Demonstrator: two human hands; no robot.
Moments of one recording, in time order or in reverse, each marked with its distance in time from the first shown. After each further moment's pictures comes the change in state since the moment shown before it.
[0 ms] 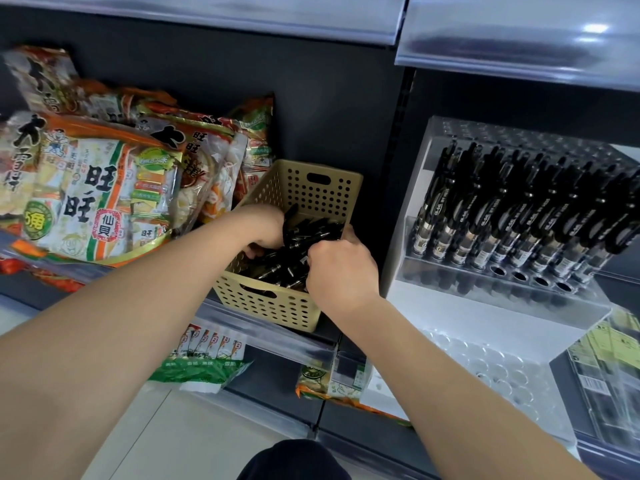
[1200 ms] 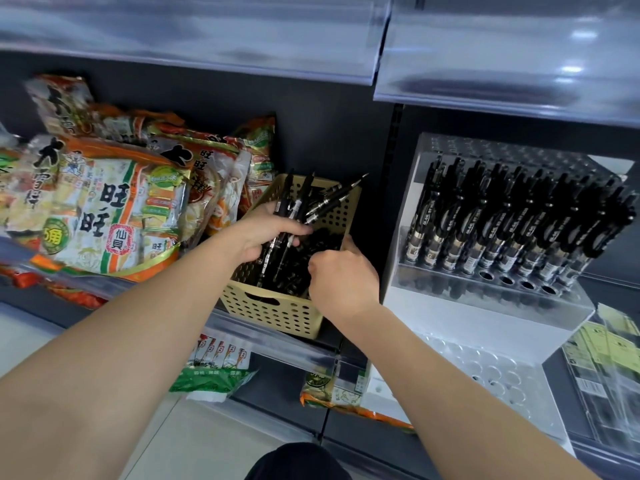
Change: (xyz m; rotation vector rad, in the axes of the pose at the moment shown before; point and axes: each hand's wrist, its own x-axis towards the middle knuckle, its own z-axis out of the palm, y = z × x) left_hand -0.020 -0.008 0.005 -1.434 0.057 0.134; right_hand 0.007 0.007 0.012 0.023 0.021 0.011
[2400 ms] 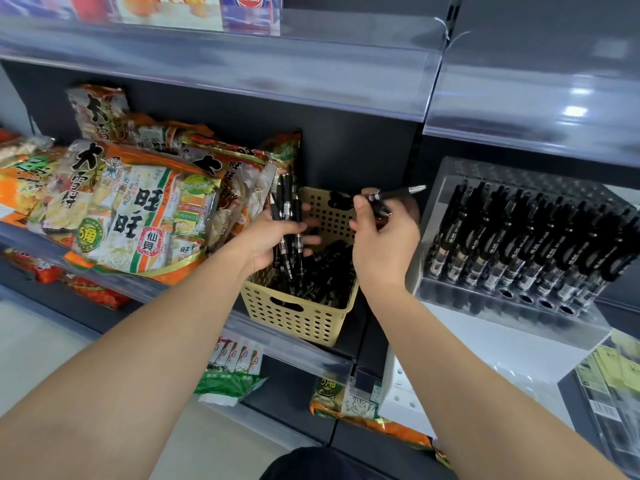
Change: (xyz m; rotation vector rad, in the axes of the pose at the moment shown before) left_hand -0.010 -0.008 -0.025 -0.367 -0.023 0.102; right_hand 0.030 -0.010 -0.024 1.100 0.749 0.135
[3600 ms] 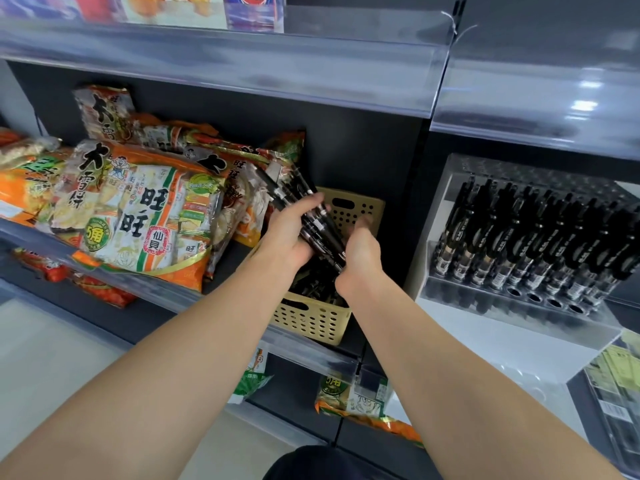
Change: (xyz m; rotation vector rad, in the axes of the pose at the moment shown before) left_hand 0.003 -0.001 0.038 -0.573 0.155 0.037; right_hand -0.003 0.007 0.026 0.441 -0.239 1.005
